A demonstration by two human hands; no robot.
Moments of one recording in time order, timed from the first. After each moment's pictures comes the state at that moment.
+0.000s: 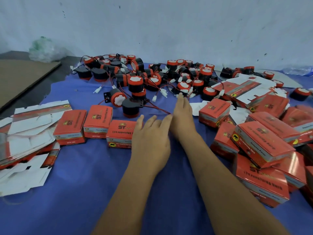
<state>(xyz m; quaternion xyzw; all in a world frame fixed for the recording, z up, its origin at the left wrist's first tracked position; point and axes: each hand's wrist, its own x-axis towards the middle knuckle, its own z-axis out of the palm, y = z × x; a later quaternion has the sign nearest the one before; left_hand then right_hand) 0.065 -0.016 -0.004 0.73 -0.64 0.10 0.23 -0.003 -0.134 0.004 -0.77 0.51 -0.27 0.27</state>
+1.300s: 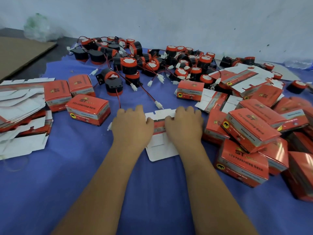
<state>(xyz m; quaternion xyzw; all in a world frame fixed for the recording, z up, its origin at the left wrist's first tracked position) 0.069 -0.005 -0.004 0.85 -0.48 0.03 0.22 -0.043 -0.081 -0.004 -0.79 0.58 -0.19 0.04</state>
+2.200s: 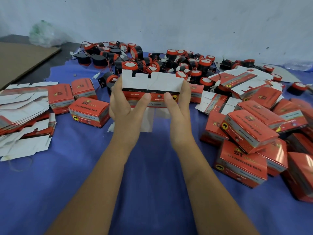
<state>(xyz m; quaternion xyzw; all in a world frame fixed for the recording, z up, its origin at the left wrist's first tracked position) 0.071 -0.002 0.018 0.57 -0.40 -0.14 0.71 -0.029 -0.054 0.014 -0.61 0.30 -0.51 0.52</state>
